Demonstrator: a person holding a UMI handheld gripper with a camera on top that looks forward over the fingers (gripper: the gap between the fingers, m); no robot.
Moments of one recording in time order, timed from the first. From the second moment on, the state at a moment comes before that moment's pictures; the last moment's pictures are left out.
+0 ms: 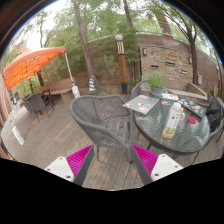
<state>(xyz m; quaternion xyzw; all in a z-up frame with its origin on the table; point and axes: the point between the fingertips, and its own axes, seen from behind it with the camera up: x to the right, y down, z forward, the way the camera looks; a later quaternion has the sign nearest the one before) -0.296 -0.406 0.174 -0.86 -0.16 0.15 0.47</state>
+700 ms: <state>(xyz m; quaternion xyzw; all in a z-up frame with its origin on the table) -0.209 -0.280 0.155 -0.83 0.03 -0.01 0.55</state>
